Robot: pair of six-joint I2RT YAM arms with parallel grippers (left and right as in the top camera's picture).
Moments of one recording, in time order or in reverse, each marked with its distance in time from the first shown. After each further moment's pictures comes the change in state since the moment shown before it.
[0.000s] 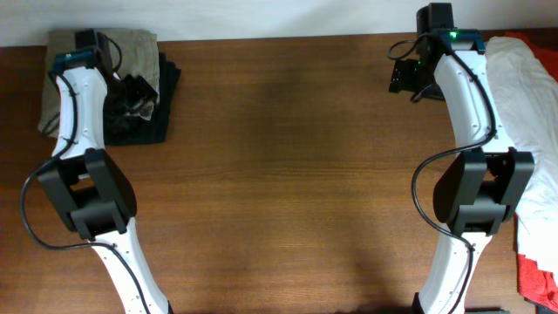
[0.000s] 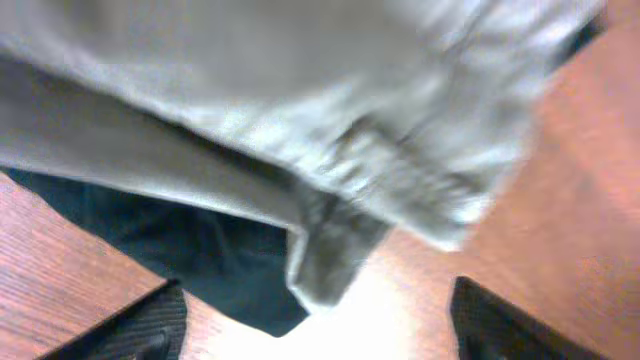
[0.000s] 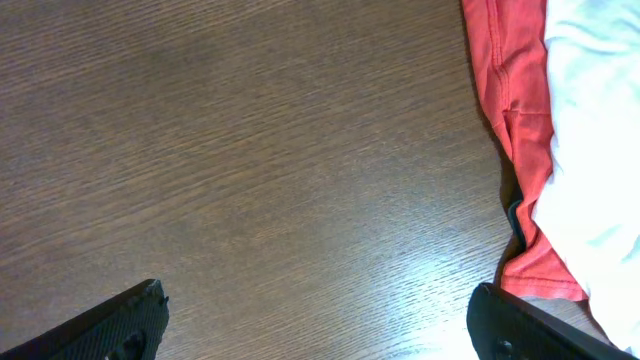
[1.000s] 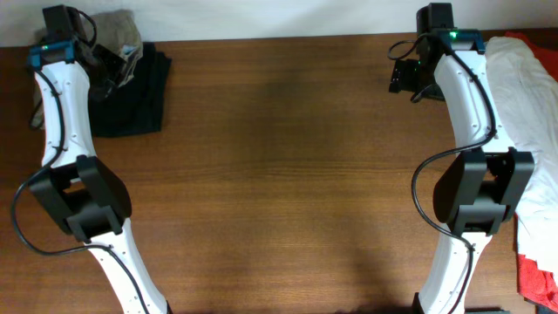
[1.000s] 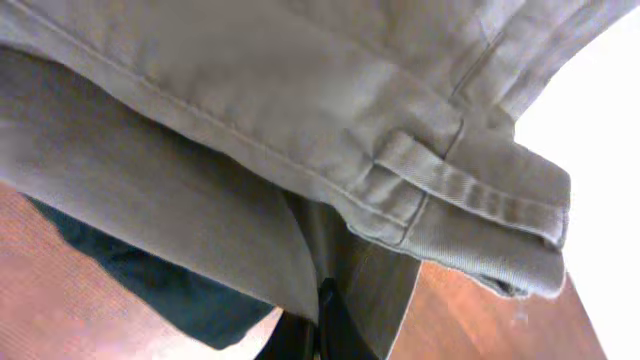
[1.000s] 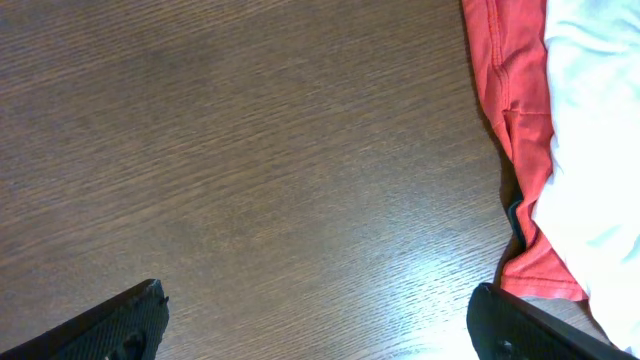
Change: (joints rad) left arm 0.037 0.002 0.129 0.109 -0.001 -0.256; right arm 0.000 0.000 0.000 0.000 0.000 0.000
